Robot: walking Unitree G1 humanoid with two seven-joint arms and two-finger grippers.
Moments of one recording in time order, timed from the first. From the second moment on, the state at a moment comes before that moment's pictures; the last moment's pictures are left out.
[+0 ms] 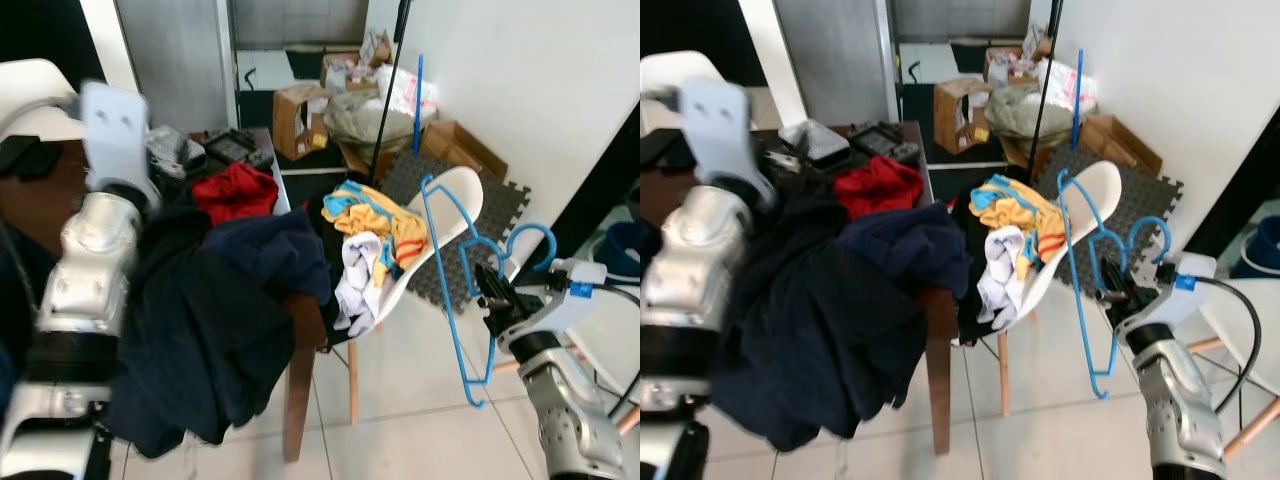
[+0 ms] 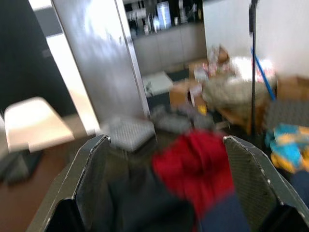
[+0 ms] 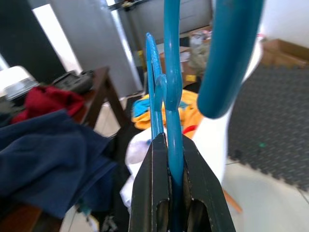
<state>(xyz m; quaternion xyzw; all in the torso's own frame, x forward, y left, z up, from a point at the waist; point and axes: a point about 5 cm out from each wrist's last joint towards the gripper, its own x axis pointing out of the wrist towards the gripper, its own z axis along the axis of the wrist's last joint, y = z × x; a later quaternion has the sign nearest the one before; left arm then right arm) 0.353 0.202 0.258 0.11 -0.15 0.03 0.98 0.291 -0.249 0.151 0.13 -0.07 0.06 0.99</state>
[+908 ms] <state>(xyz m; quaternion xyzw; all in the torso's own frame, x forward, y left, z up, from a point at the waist) 0.342 0.184 0.262 0.08 -0.16 -0.01 0.98 0.290 -0.239 0.152 0.13 -0.06 0.08 0.99</state>
